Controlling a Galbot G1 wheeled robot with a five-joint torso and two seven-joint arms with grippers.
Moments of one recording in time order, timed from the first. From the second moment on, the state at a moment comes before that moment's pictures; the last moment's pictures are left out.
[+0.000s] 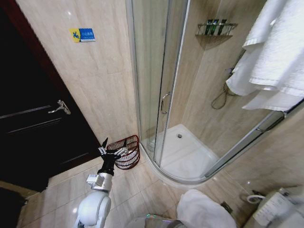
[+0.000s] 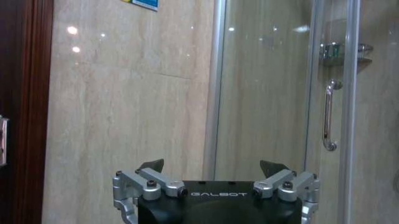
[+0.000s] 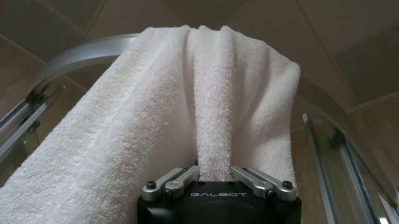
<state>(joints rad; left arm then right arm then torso) 1.67 -1.51 -0.55 -2.28 -0.12 -0.04 0.01 -1.28 -0.39 1.63 1.63 1.49 -0.10 0.47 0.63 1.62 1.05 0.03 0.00</state>
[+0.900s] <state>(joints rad) 1.67 -1.51 -0.55 -2.28 -0.12 -0.04 0.01 -1.17 -0.28 1.56 1.79 1.46 -0.08 0.45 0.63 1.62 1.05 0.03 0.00</state>
